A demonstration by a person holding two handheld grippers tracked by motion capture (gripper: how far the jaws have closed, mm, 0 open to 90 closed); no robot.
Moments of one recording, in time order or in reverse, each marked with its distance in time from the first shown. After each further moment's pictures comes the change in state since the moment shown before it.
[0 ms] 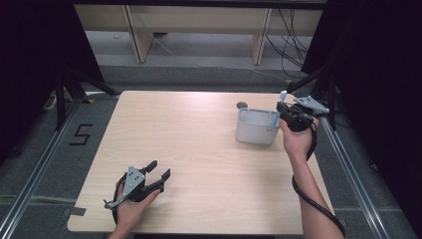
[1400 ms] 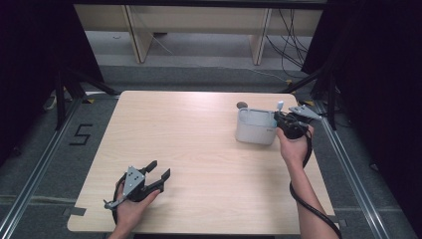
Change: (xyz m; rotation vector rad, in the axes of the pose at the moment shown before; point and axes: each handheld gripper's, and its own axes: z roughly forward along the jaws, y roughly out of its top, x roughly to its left) left arm 0.000 0.000 0.000 -0.002 0.000 -0.003; right arm -0.004 -0.031 0.011 0.062 -0.014 -0.017
